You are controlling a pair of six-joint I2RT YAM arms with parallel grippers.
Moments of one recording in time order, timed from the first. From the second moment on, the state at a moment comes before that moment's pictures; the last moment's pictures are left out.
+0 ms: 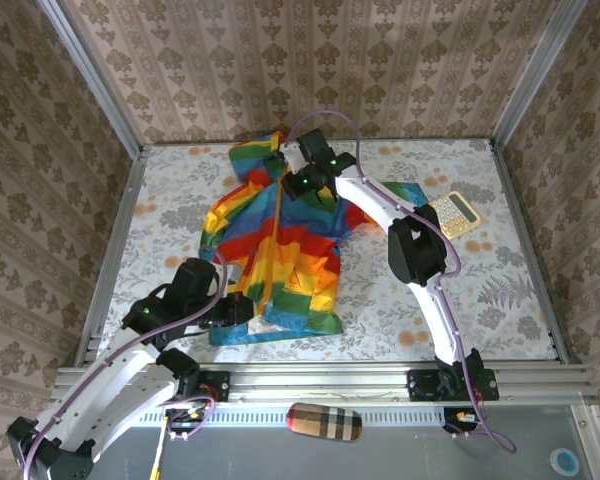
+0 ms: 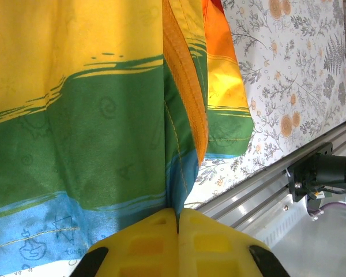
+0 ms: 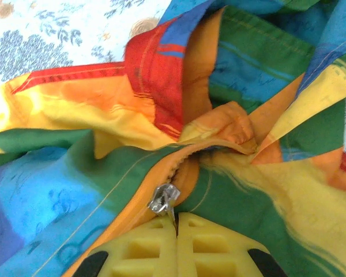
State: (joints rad) left arm -0.64 0.64 0.58 -0.81 0.42 -0.65; right arm 0.51 2.38 2.19 -0.61 -0.24 0.00
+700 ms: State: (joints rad) left arm -0.64 0.66 0.55 -0.81 0.43 -0.68; right arm 0.38 2.53 2.48 -0.61 -0.25 0.05
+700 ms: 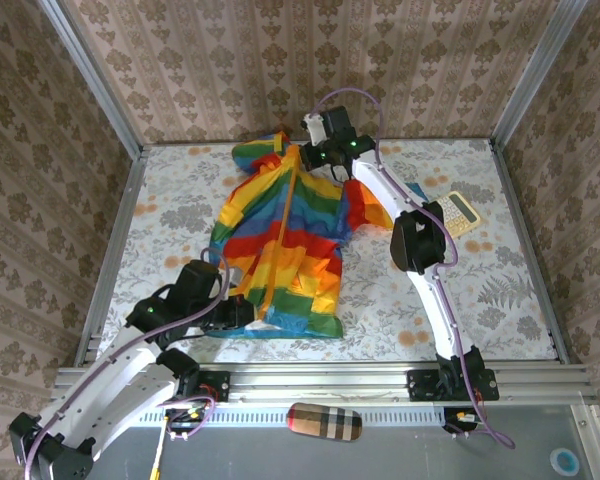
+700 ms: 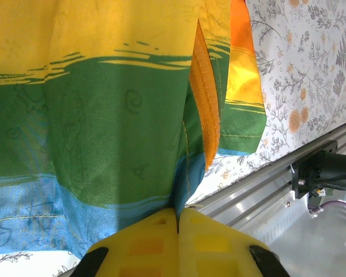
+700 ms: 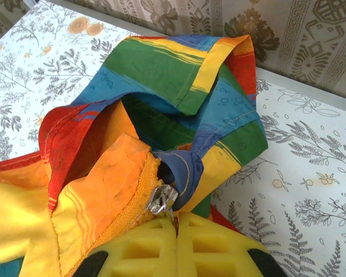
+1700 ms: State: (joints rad) left arm -0.56 0.69 0.53 -0.88 0.25 -0.77; right arm 0.31 2.51 2.51 -0.70 -0.19 0.02
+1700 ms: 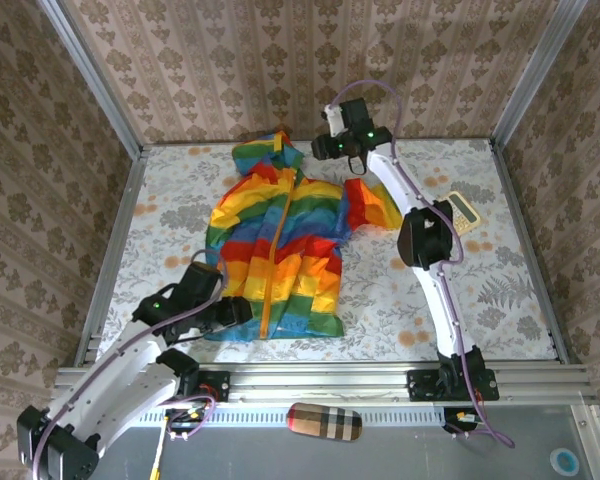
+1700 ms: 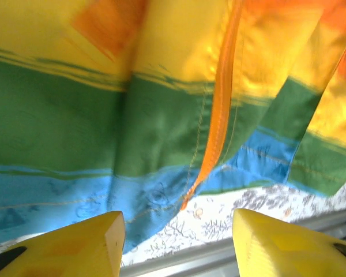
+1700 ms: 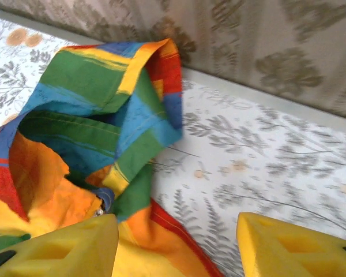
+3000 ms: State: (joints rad) left arm -0.19 0.83 0.51 -0.13 -0.10 0.01; right arm 0.24 0.93 0.43 0.12 0.30 -0.01
